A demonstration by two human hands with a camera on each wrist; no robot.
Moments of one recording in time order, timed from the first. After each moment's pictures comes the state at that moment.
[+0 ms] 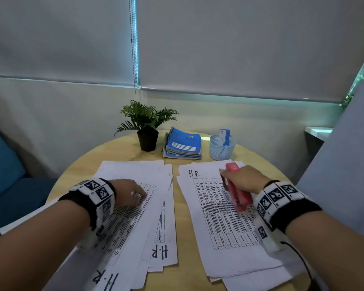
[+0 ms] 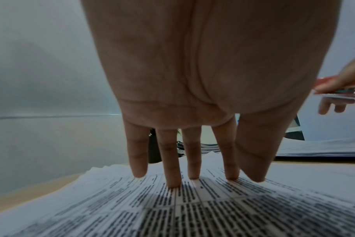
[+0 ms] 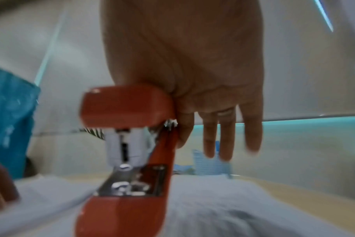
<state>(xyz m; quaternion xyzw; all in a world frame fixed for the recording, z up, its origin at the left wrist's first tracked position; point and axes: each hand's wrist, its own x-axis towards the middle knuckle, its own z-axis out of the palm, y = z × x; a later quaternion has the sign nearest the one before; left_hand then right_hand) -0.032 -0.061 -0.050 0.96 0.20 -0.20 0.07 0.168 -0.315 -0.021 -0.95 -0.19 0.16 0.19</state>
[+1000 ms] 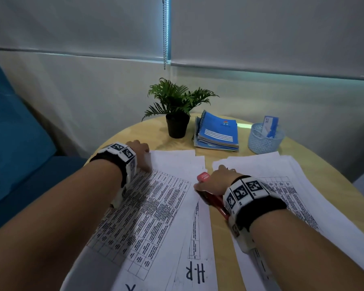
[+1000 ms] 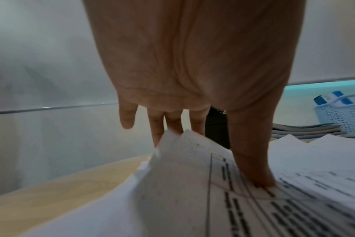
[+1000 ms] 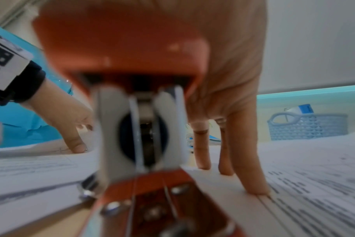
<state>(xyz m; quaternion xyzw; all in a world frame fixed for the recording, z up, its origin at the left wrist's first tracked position) 0.009 0.053 -0.060 0.93 0.35 -0.11 0.01 0.131 -0.160 -0.071 -0.90 -0.36 0.21 -0.11</state>
